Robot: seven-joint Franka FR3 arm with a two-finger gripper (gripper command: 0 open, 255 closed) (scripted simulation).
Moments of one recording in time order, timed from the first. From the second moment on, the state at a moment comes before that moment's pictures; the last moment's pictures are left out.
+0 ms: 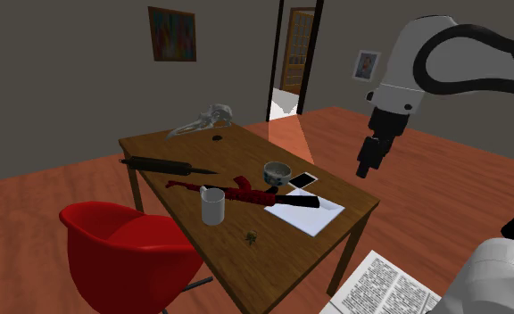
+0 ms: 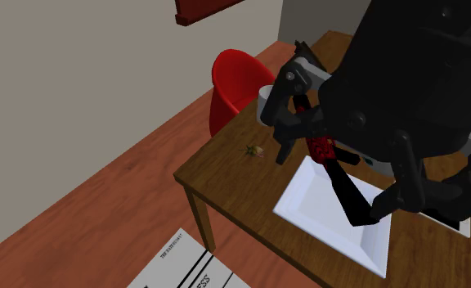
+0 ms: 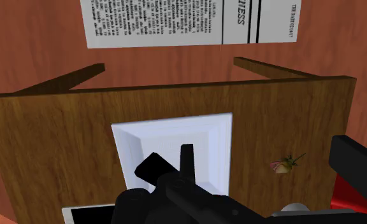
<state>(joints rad) 0.00 -0.78 -0.07 -2.37 0.04 1.57 -0.09</state>
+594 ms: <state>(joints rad) 0.04 -0.59 0.02 -2.33 0.08 1.75 -0.03</state>
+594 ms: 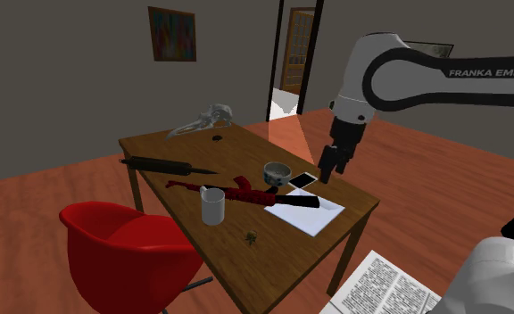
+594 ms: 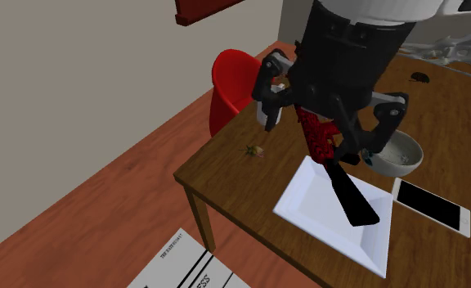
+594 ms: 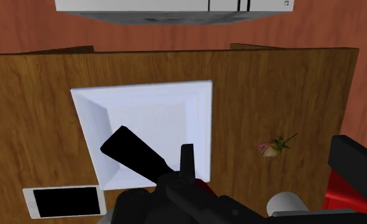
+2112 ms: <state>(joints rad) 0.16 0.23 0.20 -1.79 -0.04 2.04 0.22</state>
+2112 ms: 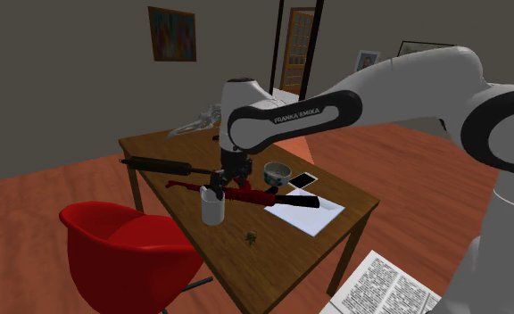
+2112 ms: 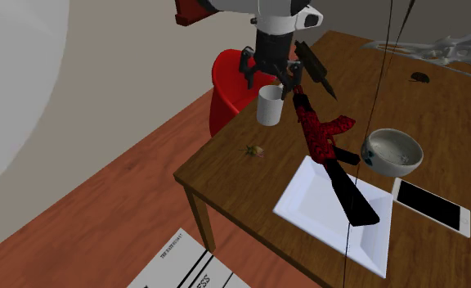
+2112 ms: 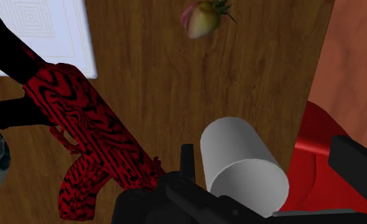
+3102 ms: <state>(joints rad) 0.23 0.56 0.19 -1.48 -0.13 2.07 0.29</state>
